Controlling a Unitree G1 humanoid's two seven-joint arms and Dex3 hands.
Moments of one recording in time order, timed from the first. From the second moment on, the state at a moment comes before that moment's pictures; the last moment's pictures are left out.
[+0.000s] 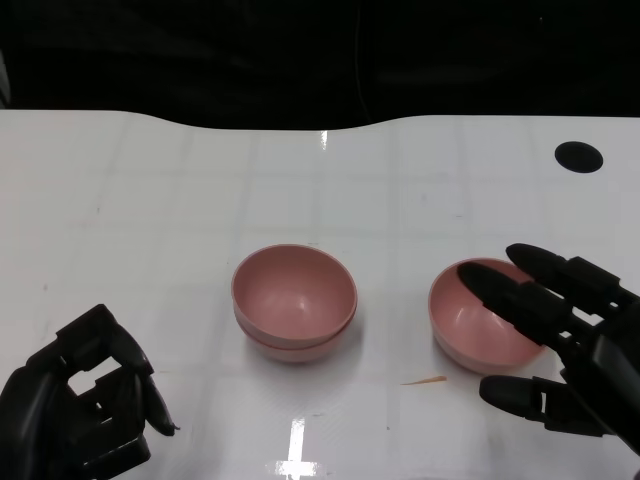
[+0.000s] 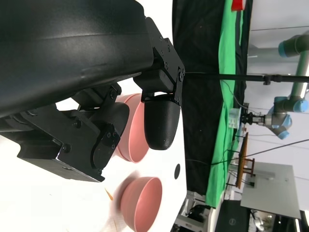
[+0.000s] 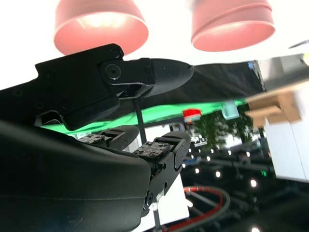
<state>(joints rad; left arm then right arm) 0.30 0.17 0.11 -0.24 -0.45 0.01 -0.24 0.05 0.04 -0.37 -0.09 -1.02 -0.90 0.05</state>
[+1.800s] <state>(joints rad) 0.27 0.06 0.20 -0.25 -0.44 0.07 -0.22 -0.32 -0.41 0.43 0.70 -0.98 -0.42 -0.59</state>
